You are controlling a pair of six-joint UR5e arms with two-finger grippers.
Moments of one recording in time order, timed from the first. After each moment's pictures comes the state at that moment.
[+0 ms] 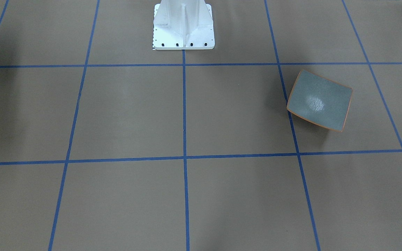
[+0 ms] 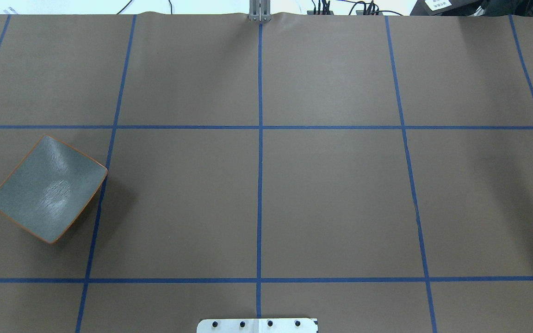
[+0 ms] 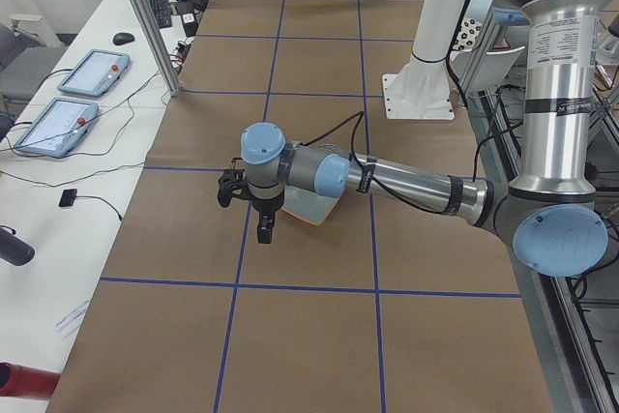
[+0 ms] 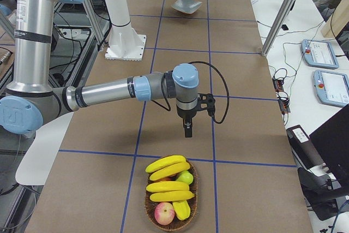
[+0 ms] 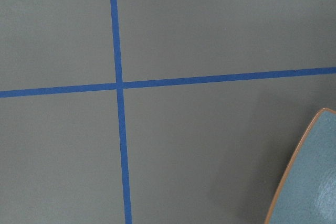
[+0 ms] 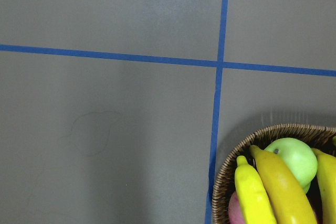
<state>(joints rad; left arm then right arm) -1.43 -1.54 -1.82 -1.61 -2.35 -0.26 1.51 -1.72 1.94 -1.63 2.28 0.06</state>
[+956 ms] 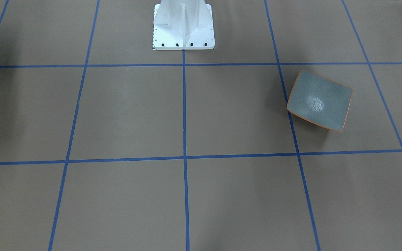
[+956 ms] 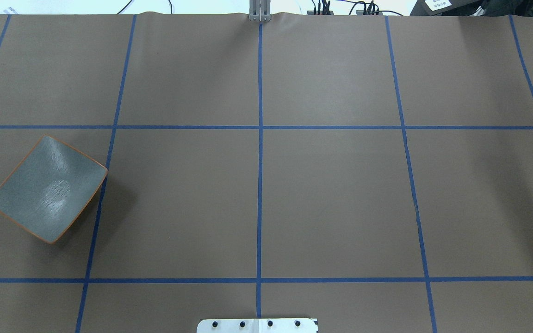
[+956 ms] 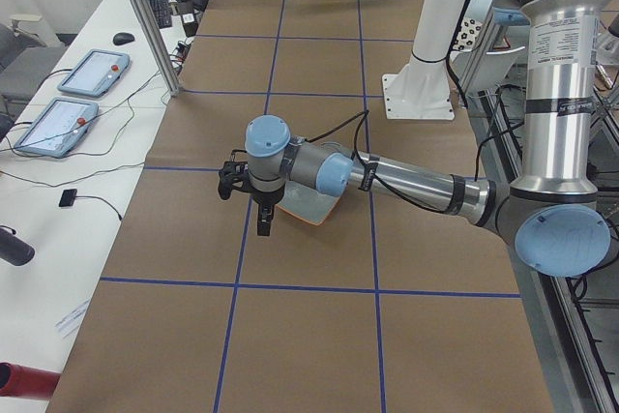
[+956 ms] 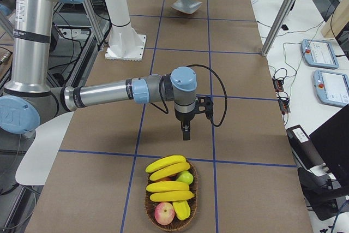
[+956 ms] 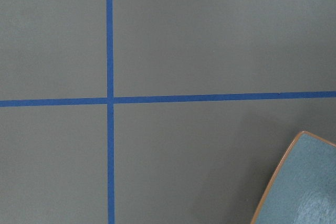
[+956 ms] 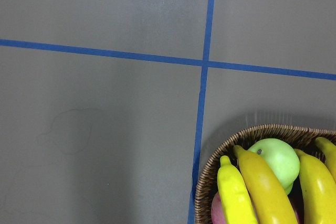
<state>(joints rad) -1.43 -1.53 -1.84 -1.69 -2.35 -0.32 1.50 -1.74 1.94 -1.61 2.28 0.06</state>
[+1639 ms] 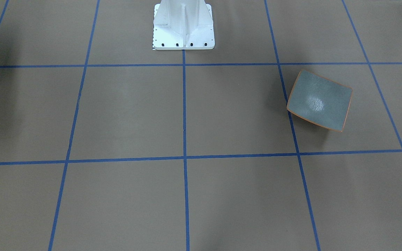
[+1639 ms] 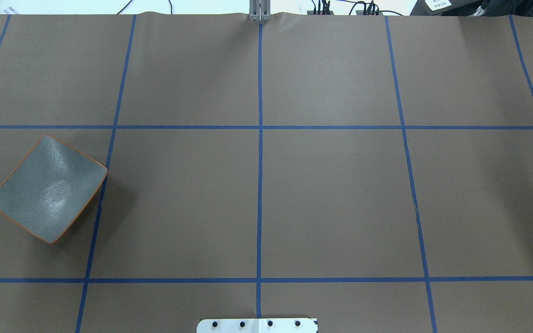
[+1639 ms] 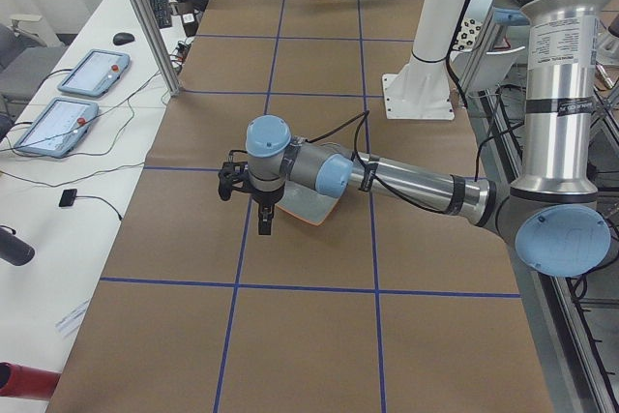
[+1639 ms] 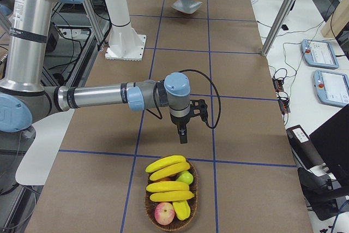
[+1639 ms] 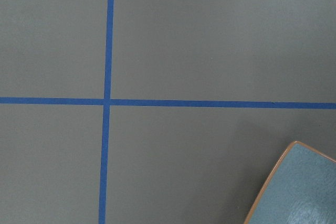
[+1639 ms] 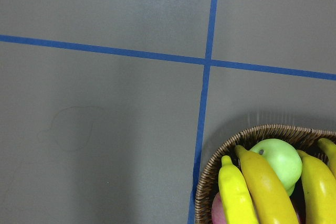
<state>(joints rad) -1.43 -1.53 -1.83 -1.70 -2.36 -0.38 1.47 -1.83 1.92 -1.47 2.27 0.04</state>
